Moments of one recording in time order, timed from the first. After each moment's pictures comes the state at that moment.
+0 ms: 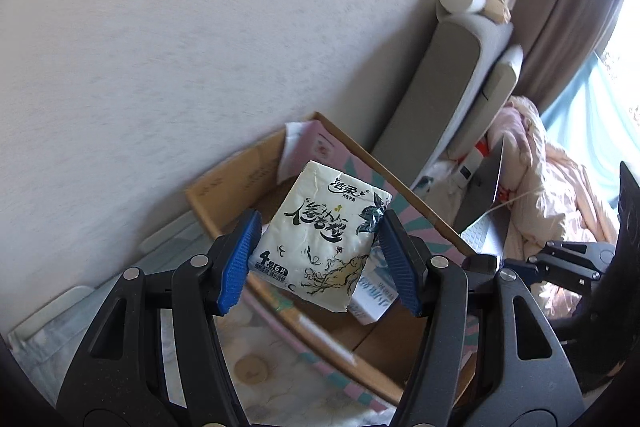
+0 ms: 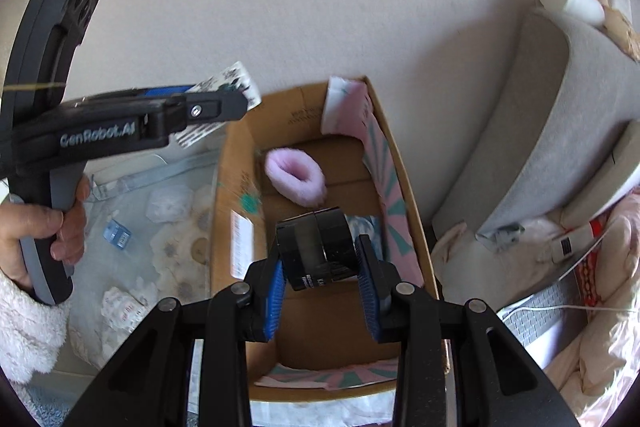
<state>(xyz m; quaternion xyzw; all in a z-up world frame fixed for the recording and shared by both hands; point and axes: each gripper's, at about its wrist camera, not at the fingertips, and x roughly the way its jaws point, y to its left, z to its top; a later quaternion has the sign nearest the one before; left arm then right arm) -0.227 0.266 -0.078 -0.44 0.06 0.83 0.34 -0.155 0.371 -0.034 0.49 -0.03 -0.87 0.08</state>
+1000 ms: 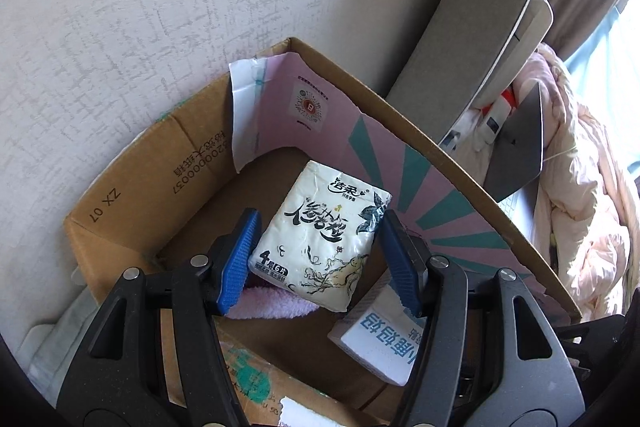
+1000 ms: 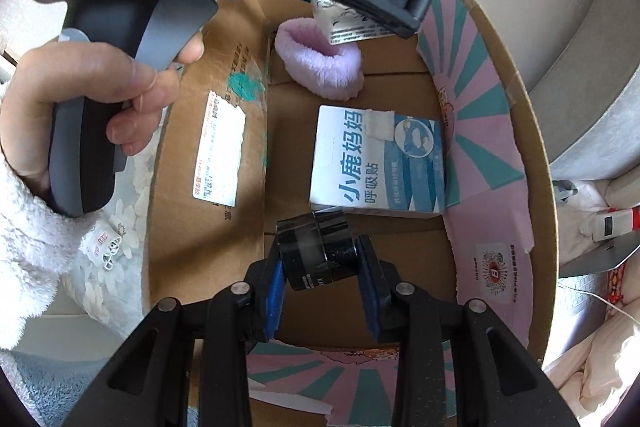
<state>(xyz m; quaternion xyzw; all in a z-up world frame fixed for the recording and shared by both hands) -0.278 0.345 -0.177 -0.51 0.13 0.78 0.33 -0.172 0.356 -0.133 0.61 0.00 -0.78 0.15</state>
